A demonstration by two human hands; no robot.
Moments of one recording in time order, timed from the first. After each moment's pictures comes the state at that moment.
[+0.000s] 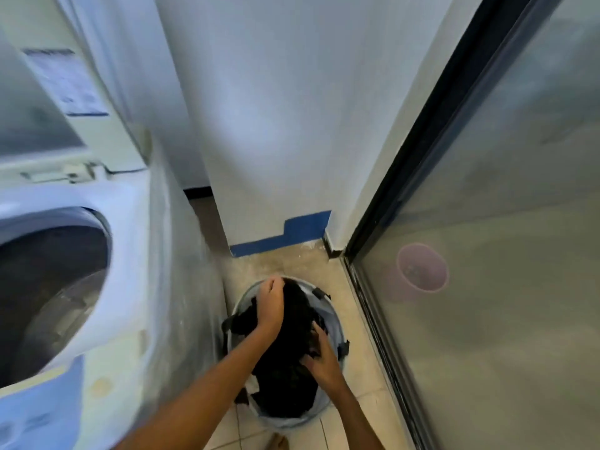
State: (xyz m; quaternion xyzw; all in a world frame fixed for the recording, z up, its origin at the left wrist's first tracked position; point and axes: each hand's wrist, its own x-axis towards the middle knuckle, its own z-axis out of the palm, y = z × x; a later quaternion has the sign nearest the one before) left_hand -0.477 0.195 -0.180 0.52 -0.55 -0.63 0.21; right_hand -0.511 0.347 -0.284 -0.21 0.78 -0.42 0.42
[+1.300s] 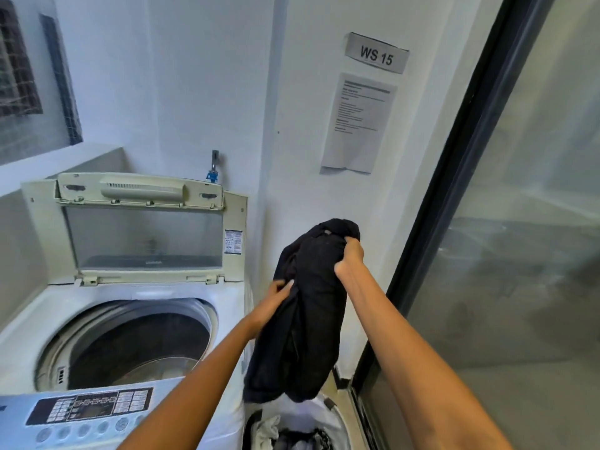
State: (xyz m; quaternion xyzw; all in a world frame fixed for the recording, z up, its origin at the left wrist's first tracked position) left_hand -0.319 0.180 0.113 0.28 -0.65 -0.67 0.20; right_hand -0.480 0.220 0.209 -0.03 0.56 -0.76 0.32
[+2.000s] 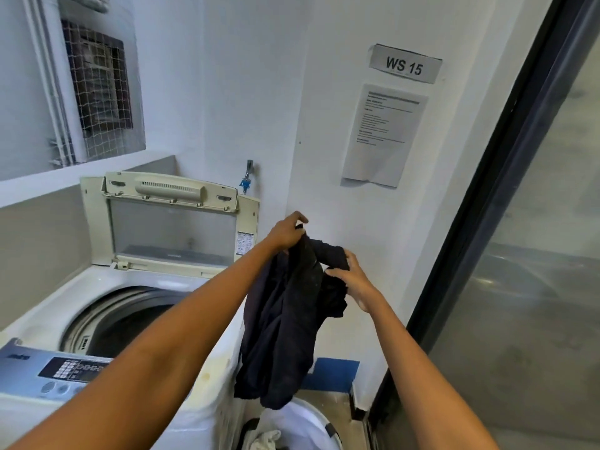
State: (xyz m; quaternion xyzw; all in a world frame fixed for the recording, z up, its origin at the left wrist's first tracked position) left_hand -0.408 0.136 0.229 0.39 -0.81 -0.33 0.28; right_hand -0.564 0.247 0.164 -0.43 0.64 -0.53 0.36
